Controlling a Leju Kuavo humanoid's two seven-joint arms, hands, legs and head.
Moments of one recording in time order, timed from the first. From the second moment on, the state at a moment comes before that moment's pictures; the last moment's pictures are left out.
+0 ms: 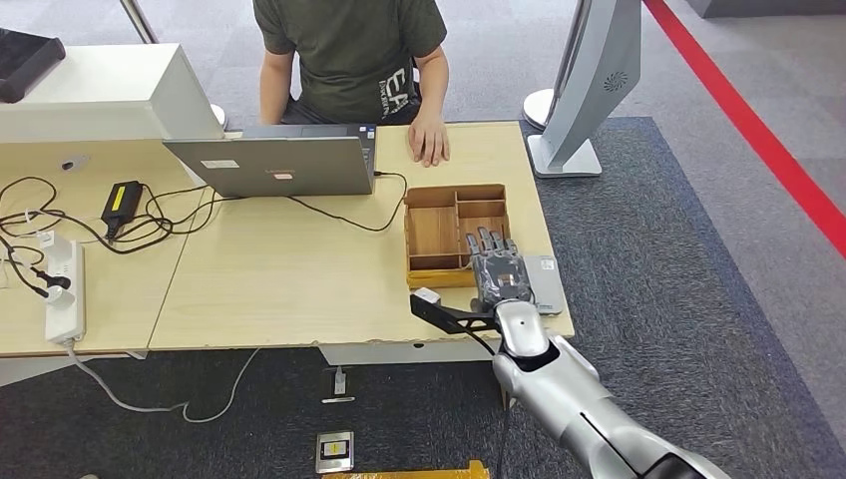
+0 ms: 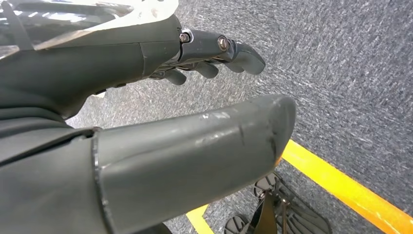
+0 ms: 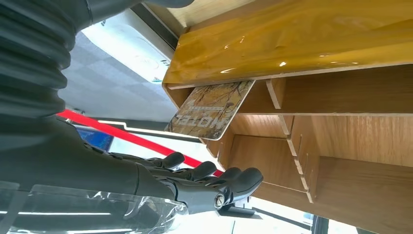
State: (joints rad) left arm -0.11 0.14 -0.84 -0.17 1.26 0.57 0.02; right arm -0.61 0.00 0.68 -0.67 1.31 -0.25 0.39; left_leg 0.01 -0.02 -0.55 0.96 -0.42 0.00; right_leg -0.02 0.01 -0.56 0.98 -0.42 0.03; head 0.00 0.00
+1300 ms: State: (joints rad) left arm -0.11 0.14 -0.86 -0.17 1.24 0.60 0.04; right arm -0.62 -0.01 0.70 -0.65 1.32 -0.25 0.38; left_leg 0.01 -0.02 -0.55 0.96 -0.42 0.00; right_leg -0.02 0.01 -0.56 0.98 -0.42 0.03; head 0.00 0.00
